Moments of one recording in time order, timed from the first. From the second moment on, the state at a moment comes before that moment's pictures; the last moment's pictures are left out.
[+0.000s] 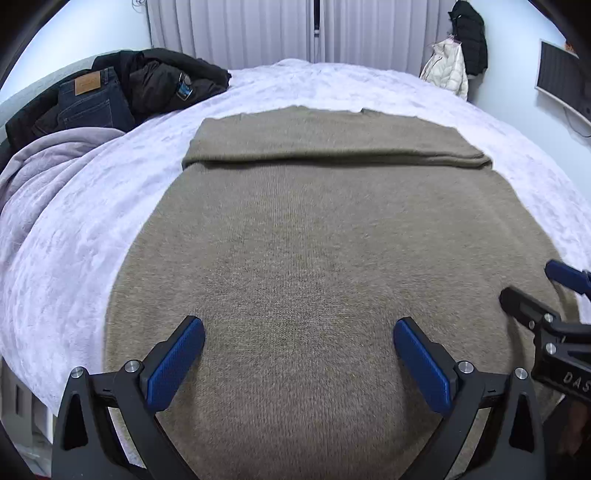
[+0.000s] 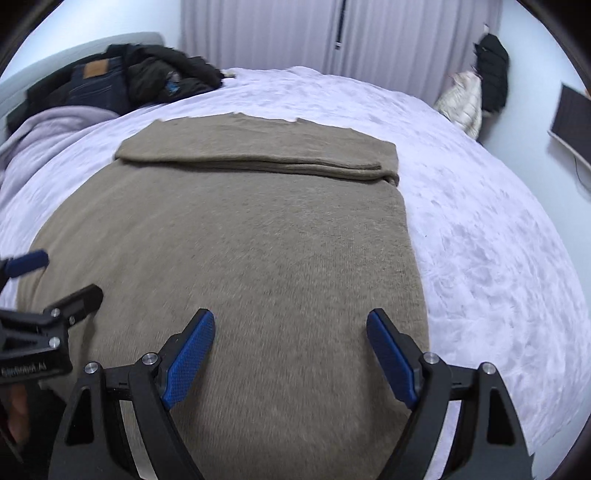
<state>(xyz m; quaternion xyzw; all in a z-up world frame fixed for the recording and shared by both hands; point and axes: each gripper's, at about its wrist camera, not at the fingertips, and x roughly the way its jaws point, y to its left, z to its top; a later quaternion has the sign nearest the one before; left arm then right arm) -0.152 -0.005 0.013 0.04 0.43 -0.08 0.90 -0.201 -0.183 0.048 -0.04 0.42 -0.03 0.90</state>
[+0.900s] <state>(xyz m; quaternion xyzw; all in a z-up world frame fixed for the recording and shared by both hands) -0.221 0.119 0.000 0.01 0.45 -0.15 0.88 -0.323 -0.222 0.027 -0.11 0.42 0.08 0.90</state>
